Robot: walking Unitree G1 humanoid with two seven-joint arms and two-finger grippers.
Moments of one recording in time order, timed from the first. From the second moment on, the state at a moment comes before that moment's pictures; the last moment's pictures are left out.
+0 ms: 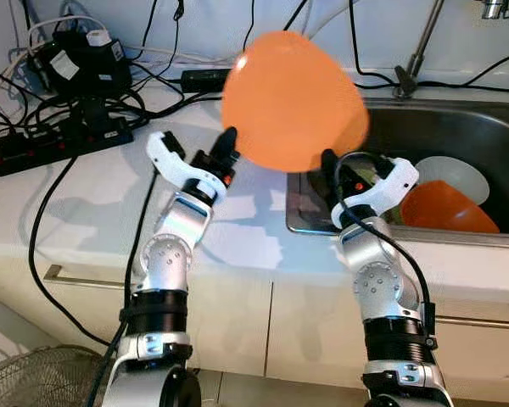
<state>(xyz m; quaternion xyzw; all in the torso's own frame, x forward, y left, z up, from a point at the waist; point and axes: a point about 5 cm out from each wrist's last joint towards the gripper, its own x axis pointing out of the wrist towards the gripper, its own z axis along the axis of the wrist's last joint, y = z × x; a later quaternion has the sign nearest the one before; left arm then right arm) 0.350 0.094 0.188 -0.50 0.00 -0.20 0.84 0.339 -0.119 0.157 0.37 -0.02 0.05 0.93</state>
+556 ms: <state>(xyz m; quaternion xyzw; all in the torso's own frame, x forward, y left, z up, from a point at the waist) 0.347 0.088 0.182 -0.50 0.02 -0.21 0.84 0.342 -0.132 0.160 0.43 -0.03 0.03 0.90</state>
